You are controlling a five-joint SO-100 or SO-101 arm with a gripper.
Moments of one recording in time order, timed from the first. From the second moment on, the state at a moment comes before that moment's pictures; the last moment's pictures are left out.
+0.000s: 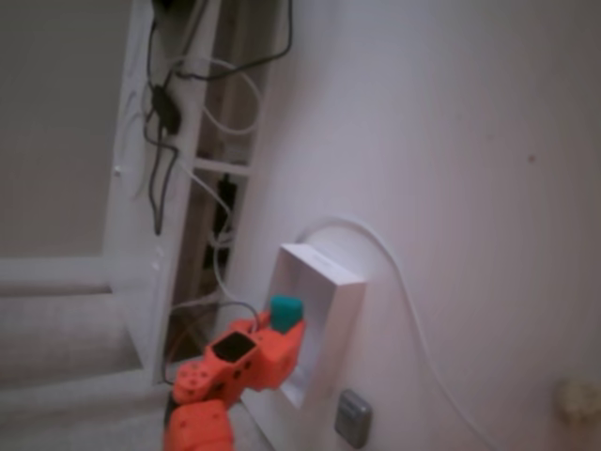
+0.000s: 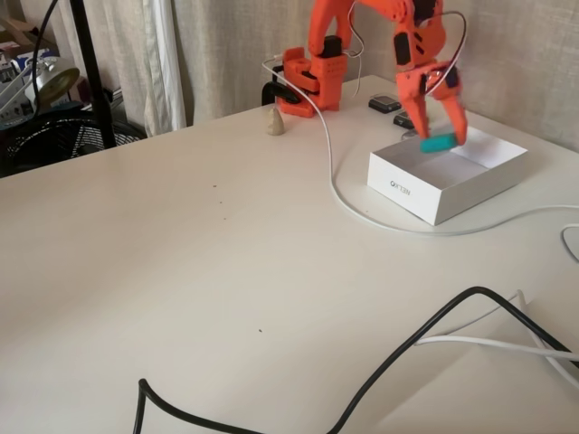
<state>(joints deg) 2.0 78.4 86.1 63.2 -17.1</state>
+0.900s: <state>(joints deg) -4.0 98.4 90.8 66.7 -15.4</state>
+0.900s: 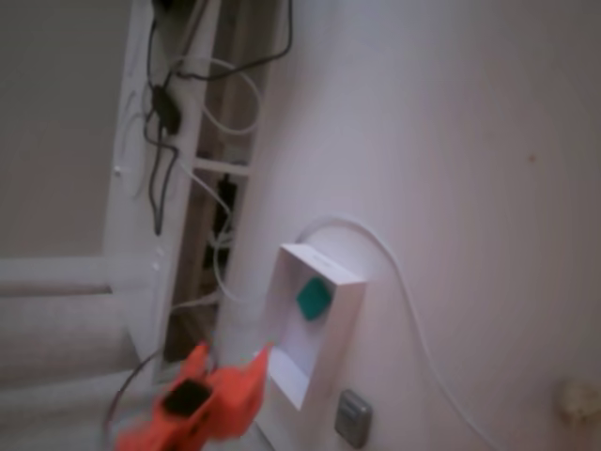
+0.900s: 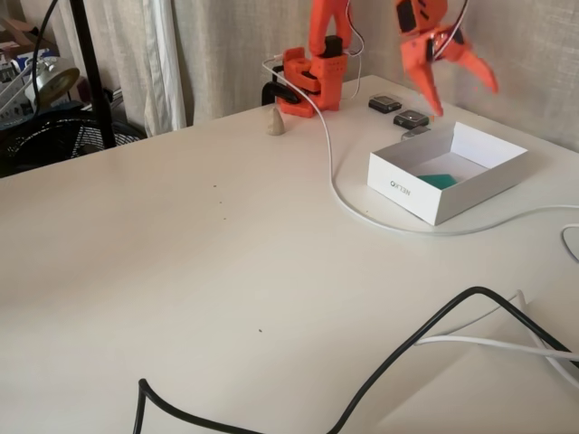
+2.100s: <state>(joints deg) -4.0 188.6 164.2 76.7 -14.1</state>
